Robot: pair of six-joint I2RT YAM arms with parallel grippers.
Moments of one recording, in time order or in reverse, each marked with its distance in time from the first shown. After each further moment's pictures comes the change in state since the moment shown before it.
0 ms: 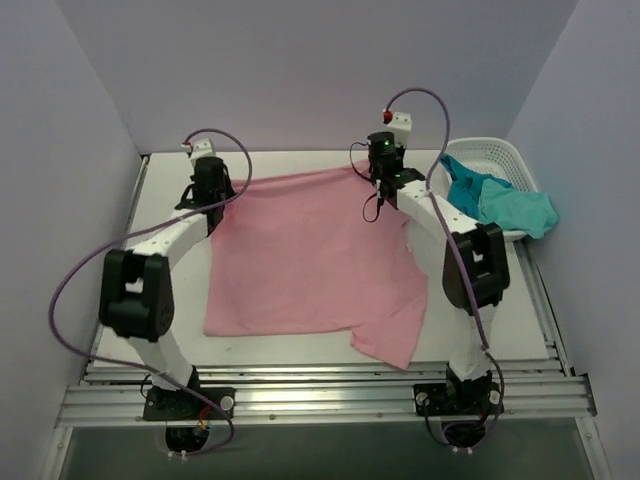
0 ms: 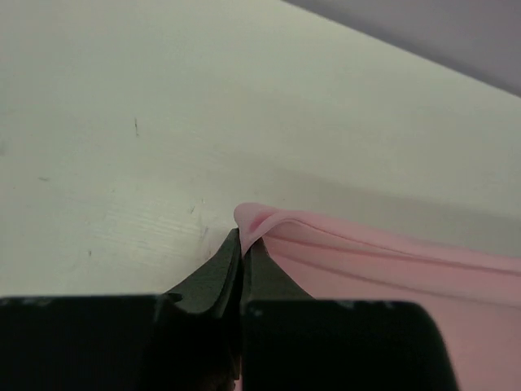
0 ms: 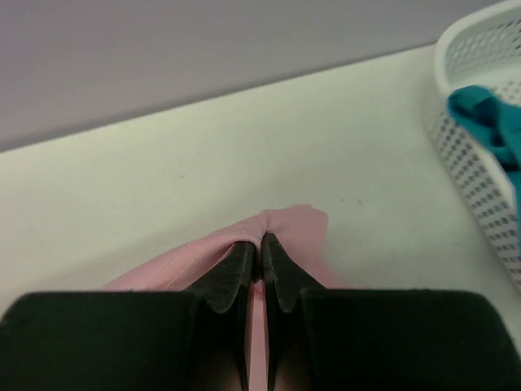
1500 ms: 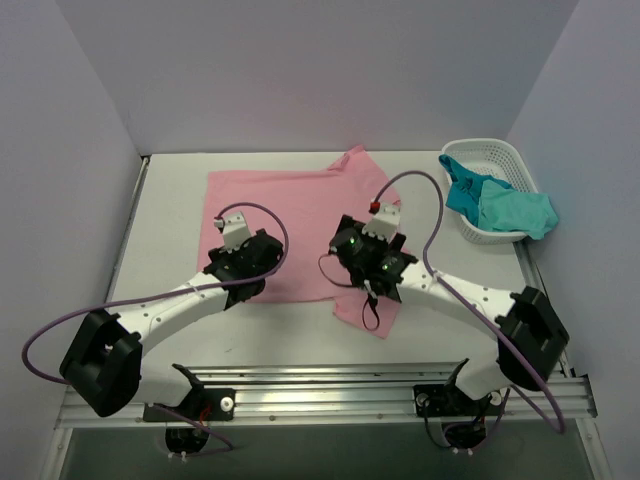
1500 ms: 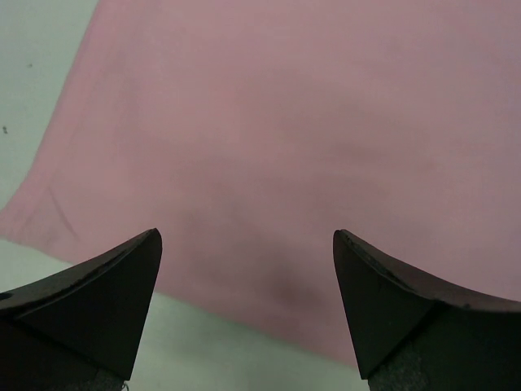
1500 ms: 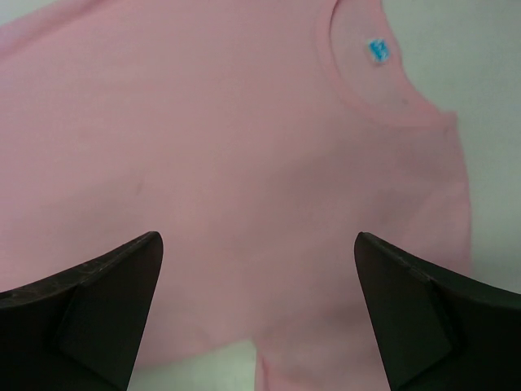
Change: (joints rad) left arm -0.456 -0.285 -0.354 -0.384 -0.425 -0.431; right arm 0.431 -0.403 -0.571 -0.210 0.269 0.572
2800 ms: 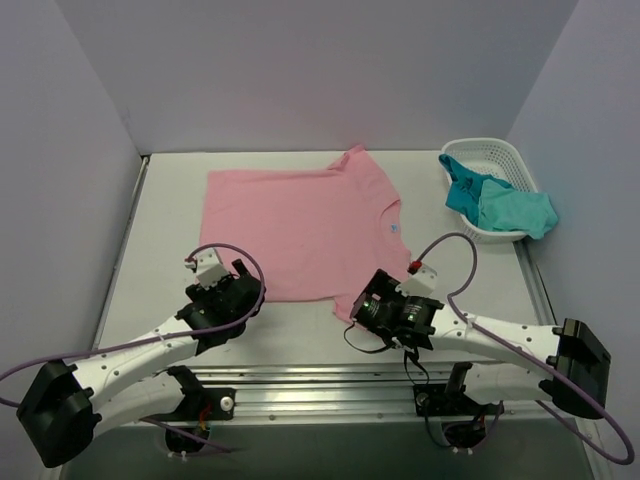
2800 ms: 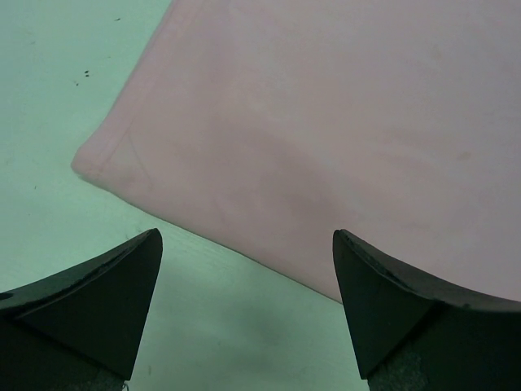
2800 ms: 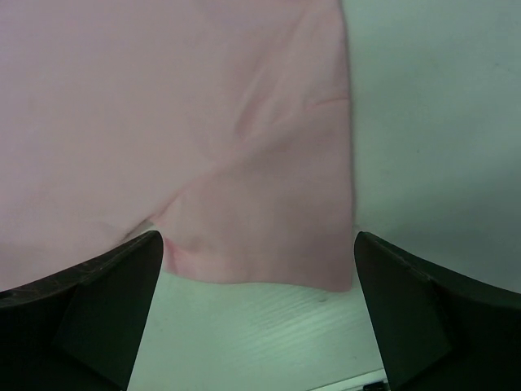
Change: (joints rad) left arm -0.164 -0.368 -0.310 -0.043 -0.176 -0.187; right arm 0.277 -0.343 -0.308 -0.452 0.000 0.670
